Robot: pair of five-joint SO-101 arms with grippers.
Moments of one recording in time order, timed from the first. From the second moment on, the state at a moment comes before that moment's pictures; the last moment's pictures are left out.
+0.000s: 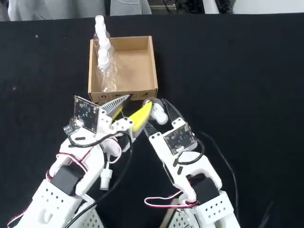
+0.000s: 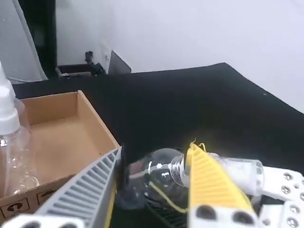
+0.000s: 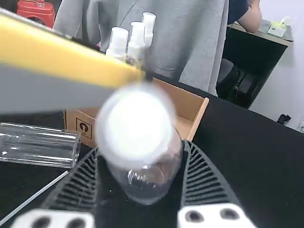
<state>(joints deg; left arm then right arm) 27.8 -78.0 70.5 27.6 9.1 -25.1 -102.4 96.8 25.9 13.6</state>
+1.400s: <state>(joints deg) 3.7 -77.1 68.9 33.1 1.7 -21.2 -102.6 96.8 27.2 13.6</state>
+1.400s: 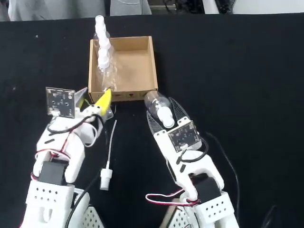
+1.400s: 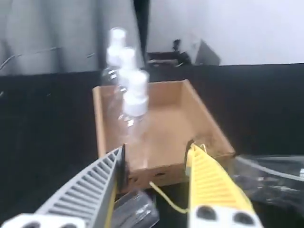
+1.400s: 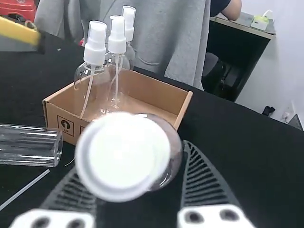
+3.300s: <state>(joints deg) 1.0 -77.4 82.2 57.0 -5.9 -18.8 -102.6 89.3 41.8 16.7</state>
